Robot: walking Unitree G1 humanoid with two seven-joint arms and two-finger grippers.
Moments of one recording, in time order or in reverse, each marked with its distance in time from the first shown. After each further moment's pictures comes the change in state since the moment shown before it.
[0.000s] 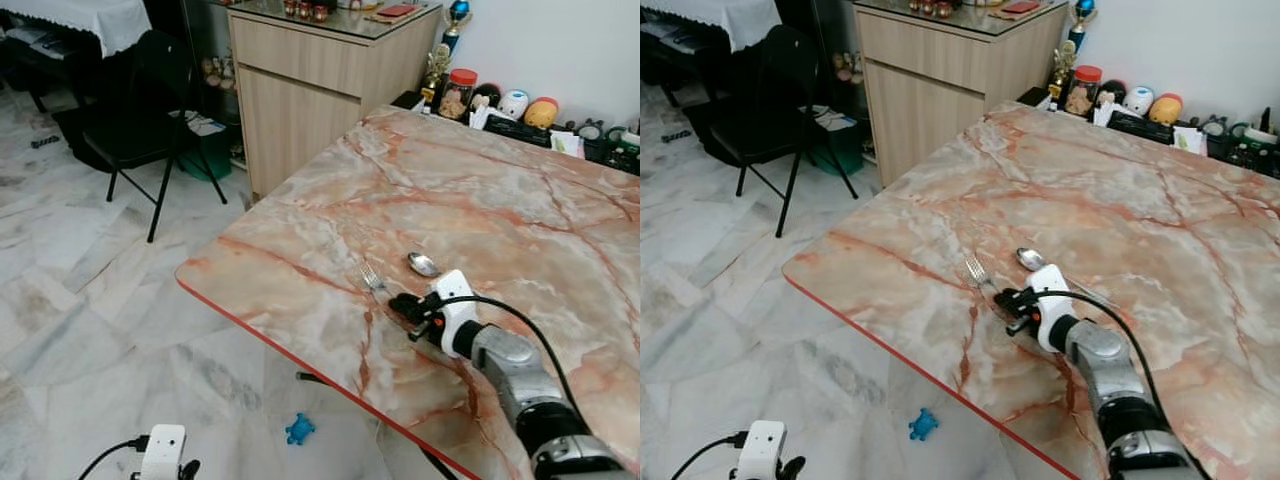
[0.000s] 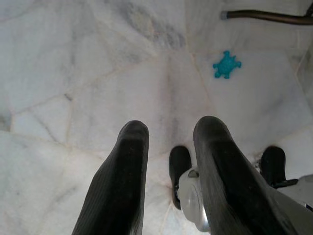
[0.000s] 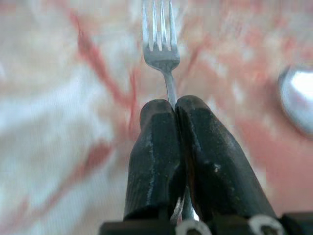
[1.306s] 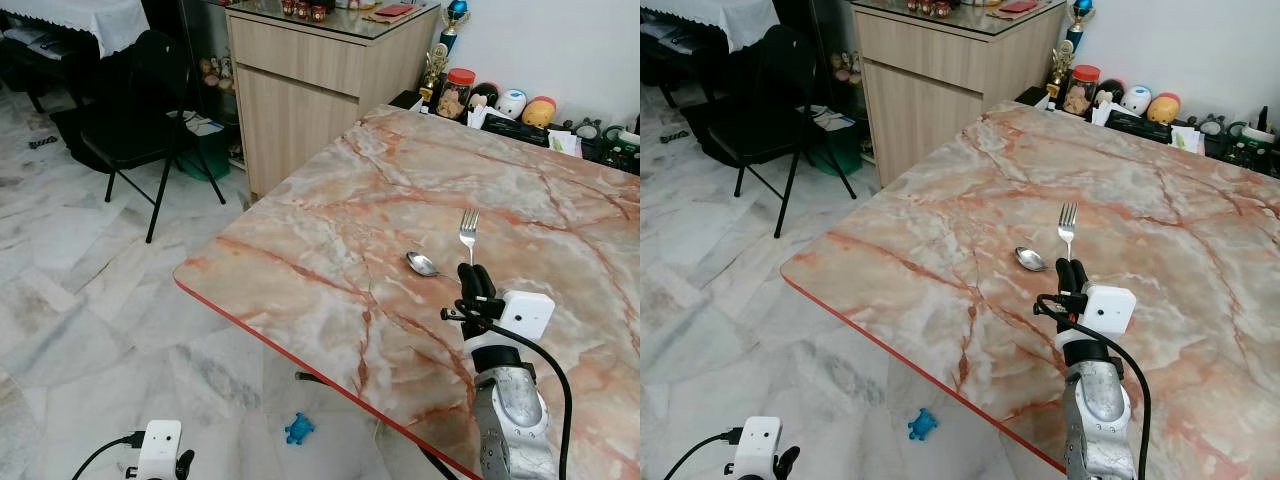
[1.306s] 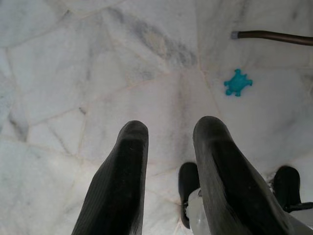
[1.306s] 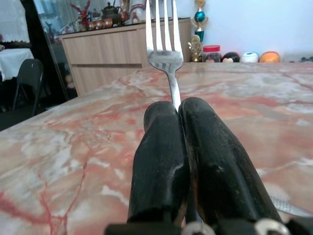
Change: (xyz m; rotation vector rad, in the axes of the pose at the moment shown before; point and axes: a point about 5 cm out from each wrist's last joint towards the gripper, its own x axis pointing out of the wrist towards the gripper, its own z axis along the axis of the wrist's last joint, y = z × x) left arm -0.001 0.005 0.005 -0.012 -0.064 0.068; right arm -0.051 0.017 0.010 0.112 -0.398 -0.603
